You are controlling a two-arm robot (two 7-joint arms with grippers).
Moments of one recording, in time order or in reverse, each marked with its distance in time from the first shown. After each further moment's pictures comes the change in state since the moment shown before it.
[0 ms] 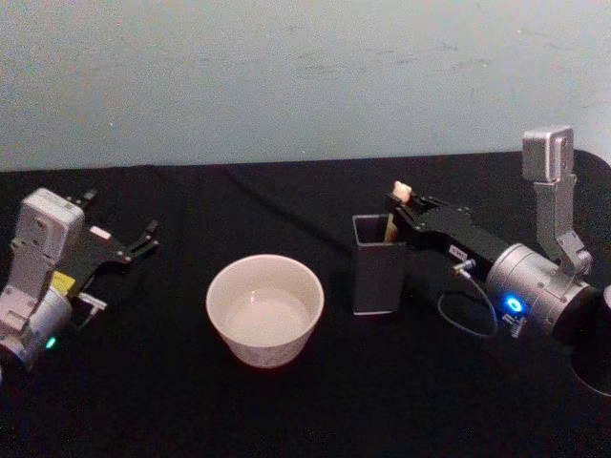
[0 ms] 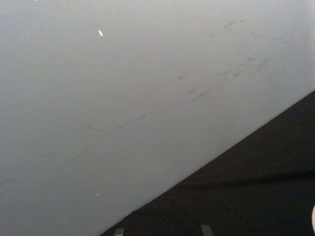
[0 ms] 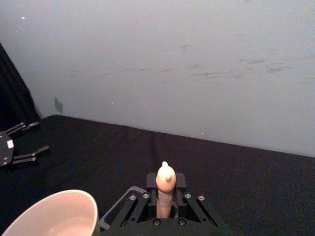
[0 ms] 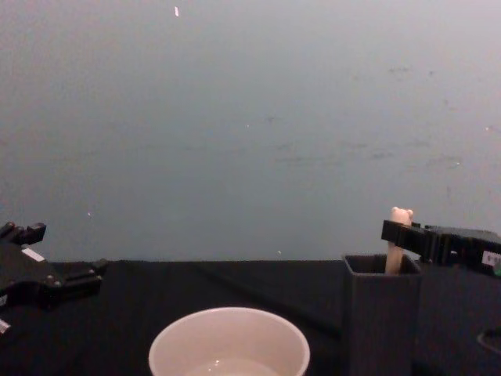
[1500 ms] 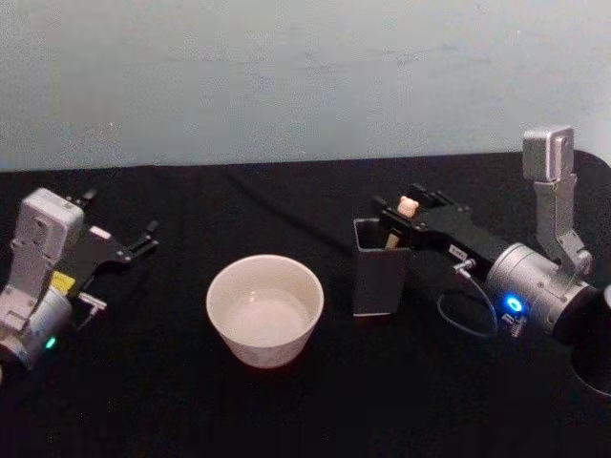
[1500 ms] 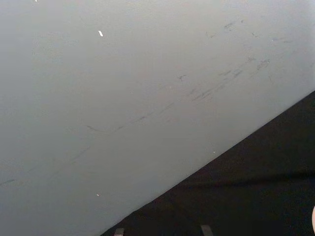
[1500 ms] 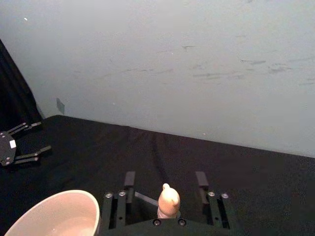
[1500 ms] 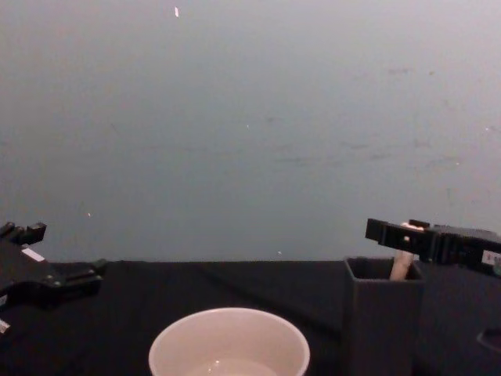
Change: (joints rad) left arm 0.000 0.000 0.000 0.000 0.000 0.000 0.000; right arm 0.000 0.001 0.000 -0.001 0.003 0.001 0.005
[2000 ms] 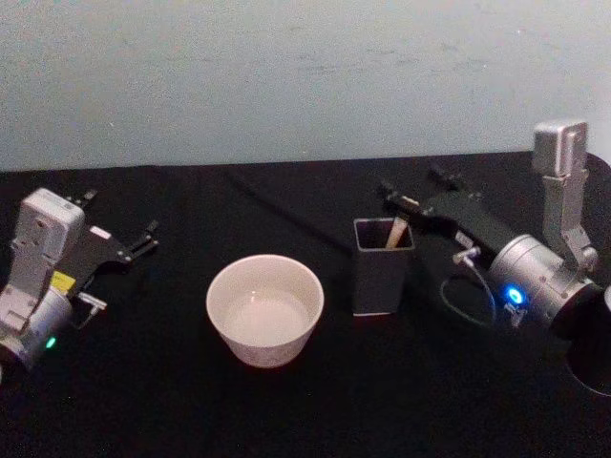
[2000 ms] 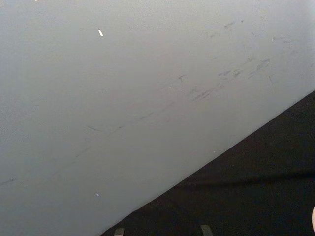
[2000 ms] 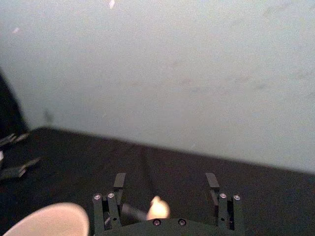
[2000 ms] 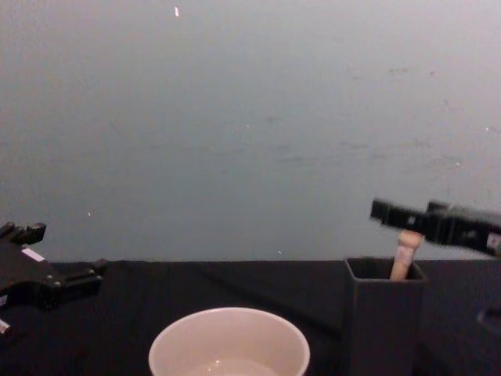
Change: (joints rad) left arm 0.000 0.000 0.000 0.000 0.000 0.000 0.000; right arm -0.007 -0.017 0.014 -0.009 -0.029 -0.048 -0.042
